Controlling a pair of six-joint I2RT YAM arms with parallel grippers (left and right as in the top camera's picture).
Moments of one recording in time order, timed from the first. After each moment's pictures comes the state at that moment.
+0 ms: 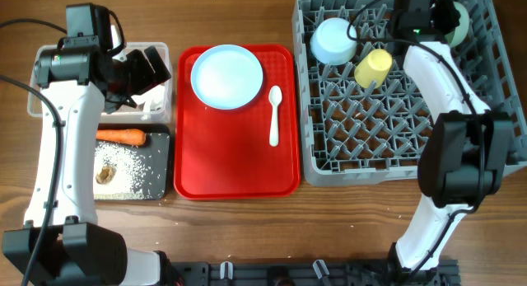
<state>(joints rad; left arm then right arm) 0.08 1.61 1.57 -1.12 0.13 -0.42 0.03 2.05 1.60 -0.17 0.99 -0.73</state>
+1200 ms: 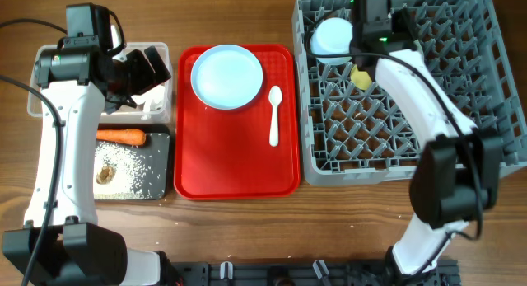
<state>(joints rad) 0.08 1.61 1.57 -1.12 0.13 -0.42 0.20 1.92 1.56 -0.44 0.77 -0.40</state>
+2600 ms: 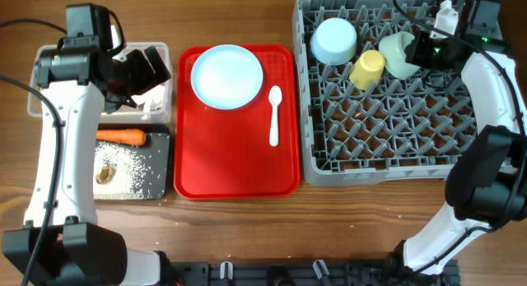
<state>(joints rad) 0.08 1.61 1.57 -1.12 0.13 -0.42 -0.24 1.95 1.56 -0.62 -0.37 0.03</state>
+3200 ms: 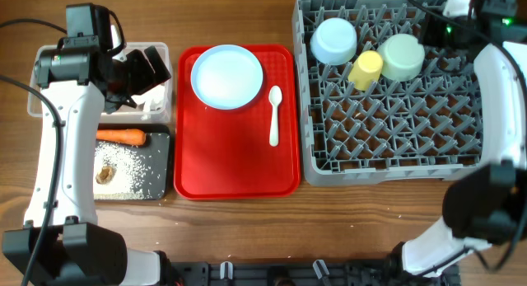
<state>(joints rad) 0.08 1.61 1.57 -1.11 0.13 -0.42 -0.16 1.82 1.77 -0.84 -0.21 0.02</state>
